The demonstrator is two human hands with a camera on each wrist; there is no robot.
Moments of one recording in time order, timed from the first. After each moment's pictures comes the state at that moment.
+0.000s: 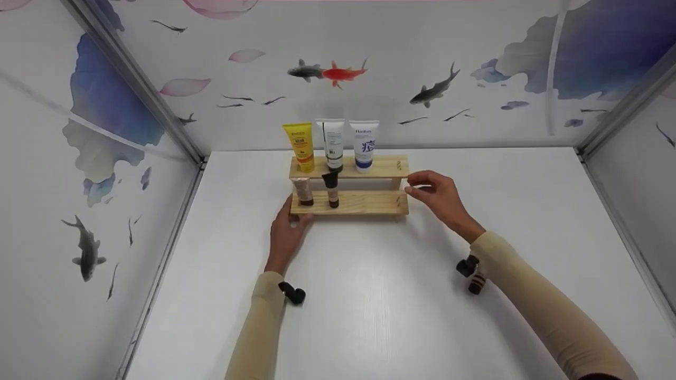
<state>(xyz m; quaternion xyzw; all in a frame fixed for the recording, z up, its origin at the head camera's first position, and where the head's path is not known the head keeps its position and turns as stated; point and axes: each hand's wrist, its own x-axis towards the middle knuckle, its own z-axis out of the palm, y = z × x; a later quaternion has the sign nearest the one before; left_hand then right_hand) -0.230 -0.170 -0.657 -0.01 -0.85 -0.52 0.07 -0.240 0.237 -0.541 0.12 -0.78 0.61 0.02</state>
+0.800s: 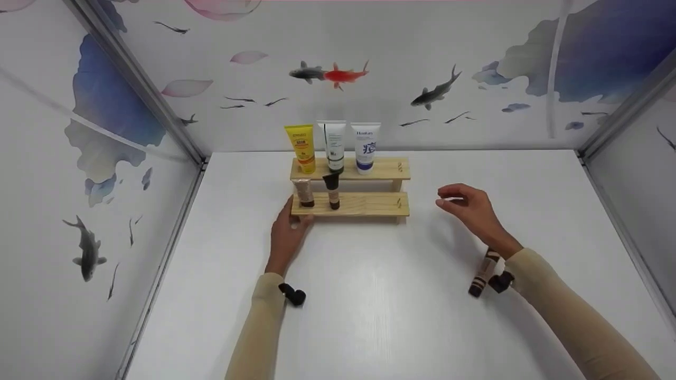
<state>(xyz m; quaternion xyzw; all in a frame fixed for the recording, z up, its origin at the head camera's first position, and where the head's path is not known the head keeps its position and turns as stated) -0.228 -0.168 -0.653 0.00 -0.87 -0.50 0.06 -0.208 0.297 -0.542 0.10 -0.83 0.55 0.02</state>
